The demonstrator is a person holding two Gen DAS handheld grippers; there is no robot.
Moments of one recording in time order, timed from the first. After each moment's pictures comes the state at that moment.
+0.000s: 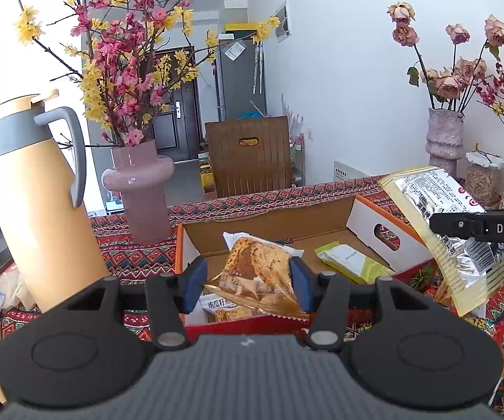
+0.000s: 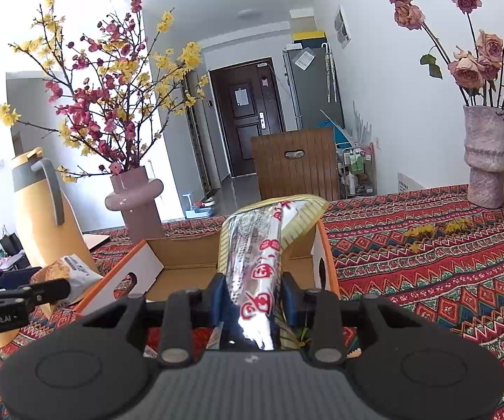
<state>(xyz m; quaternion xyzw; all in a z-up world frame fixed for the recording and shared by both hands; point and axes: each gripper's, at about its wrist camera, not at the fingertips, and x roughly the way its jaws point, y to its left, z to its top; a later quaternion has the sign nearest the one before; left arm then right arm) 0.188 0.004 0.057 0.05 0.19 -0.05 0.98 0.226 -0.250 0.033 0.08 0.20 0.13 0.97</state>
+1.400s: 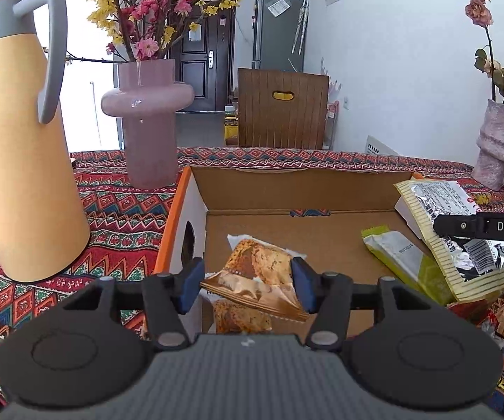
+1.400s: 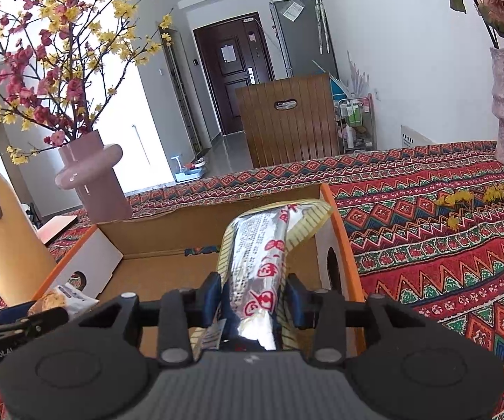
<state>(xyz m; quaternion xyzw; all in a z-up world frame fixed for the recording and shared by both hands) 0.283 0.018 0.003 -0.02 0.27 0.00 0.96 0.349 -0.237 -0.015 0.10 0.29 0.12 0.95</state>
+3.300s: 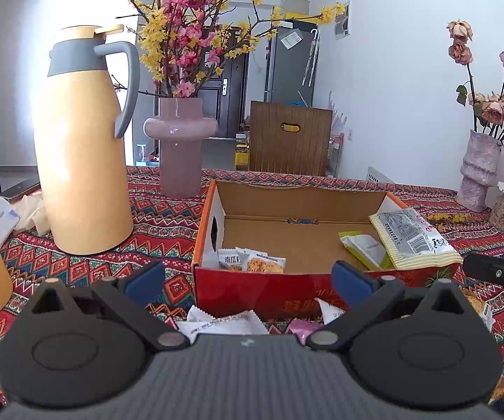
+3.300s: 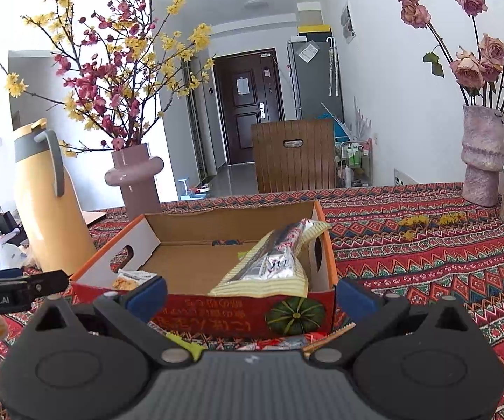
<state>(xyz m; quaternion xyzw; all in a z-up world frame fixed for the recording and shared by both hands) 0.169 0.019 0.029 -0.04 0.22 0.02 0.97 0.196 -0.244 0.014 0.05 0.23 0.12 0.96</state>
